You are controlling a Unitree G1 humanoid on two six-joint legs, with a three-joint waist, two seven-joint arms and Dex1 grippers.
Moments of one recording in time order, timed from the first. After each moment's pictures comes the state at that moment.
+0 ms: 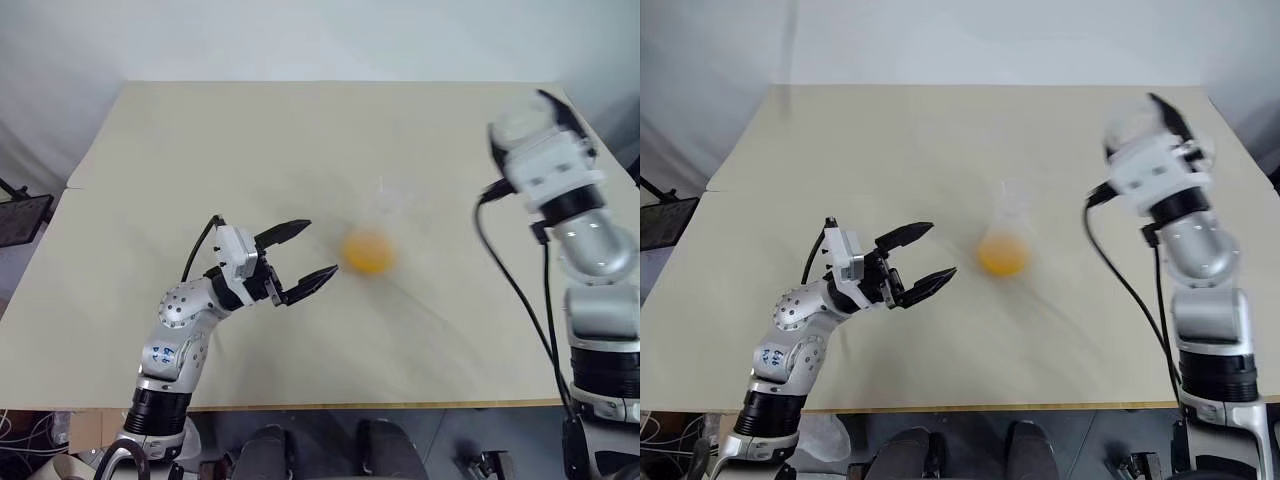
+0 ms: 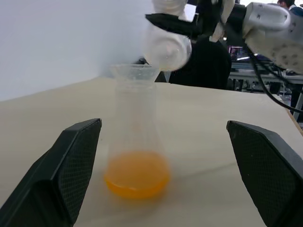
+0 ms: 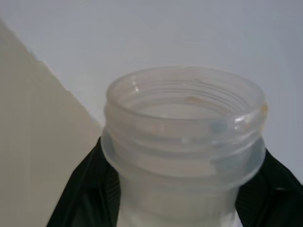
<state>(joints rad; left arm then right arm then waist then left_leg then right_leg) -0.30 0.32 -0.01 -0.18 -0.45 0.10 -0.82 -0.47 -0.62 -0.31 -0.20 0.00 0.17 0.34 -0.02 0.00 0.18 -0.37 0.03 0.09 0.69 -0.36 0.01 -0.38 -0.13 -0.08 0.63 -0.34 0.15</state>
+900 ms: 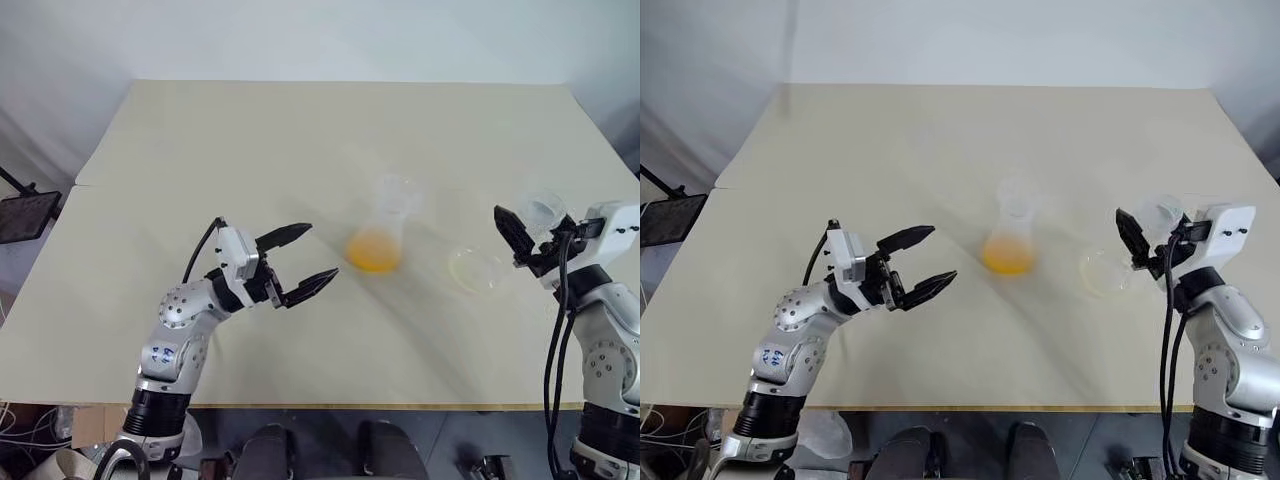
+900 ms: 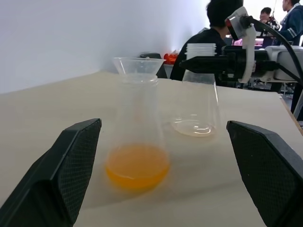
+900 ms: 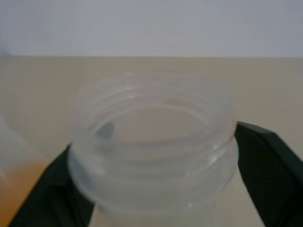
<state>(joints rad) -0.30 0.33 -0.01 -0.18 -0.46 0.12 -0.82 -0.20 -0.48 -0.49 -0.23 0.53 0.41 0.47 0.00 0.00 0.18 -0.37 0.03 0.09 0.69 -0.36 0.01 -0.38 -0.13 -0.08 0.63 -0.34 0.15</state>
